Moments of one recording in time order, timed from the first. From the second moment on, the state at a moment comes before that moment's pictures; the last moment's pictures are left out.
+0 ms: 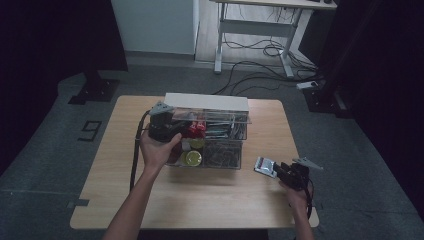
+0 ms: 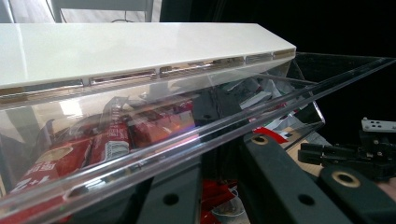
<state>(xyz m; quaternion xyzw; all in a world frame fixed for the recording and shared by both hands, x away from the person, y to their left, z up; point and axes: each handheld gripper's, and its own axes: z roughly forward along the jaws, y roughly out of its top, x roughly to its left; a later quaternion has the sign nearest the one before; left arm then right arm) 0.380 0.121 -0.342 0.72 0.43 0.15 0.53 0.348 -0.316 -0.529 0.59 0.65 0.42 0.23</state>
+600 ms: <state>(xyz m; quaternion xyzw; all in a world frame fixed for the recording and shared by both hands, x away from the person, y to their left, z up) 0.375 0.121 -0.346 0.72 0.42 0.14 0.53 0.343 -0.314 -0.525 0.58 0.64 0.44 0.22</state>
